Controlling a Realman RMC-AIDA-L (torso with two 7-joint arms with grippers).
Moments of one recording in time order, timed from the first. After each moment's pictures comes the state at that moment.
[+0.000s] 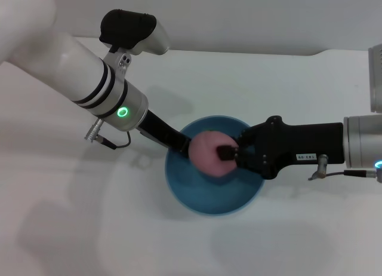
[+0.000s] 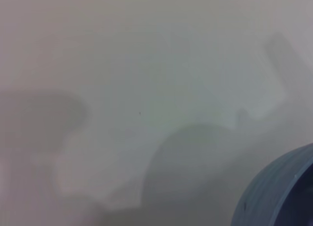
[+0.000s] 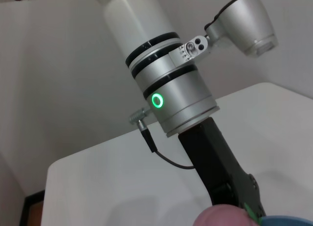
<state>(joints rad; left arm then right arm) -0.75 -2.07 1.42 0.83 2.34 1.24 -2.61 0.46 2.07 -1.41 -0.91 -1.67 -1.32 1.65</state>
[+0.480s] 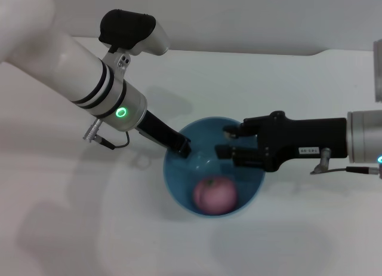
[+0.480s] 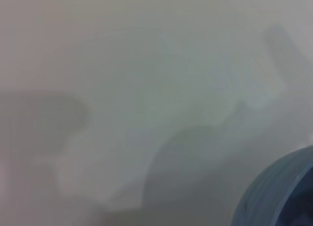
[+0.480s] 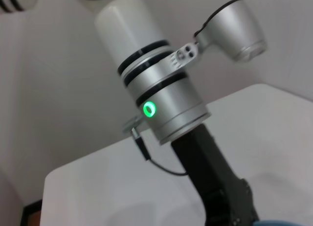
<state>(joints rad) -0.74 -2.07 1.42 0.83 2.34 1.24 -2.60 0.46 2.07 -1.39 -0.92 -1.66 -1.32 1.69</state>
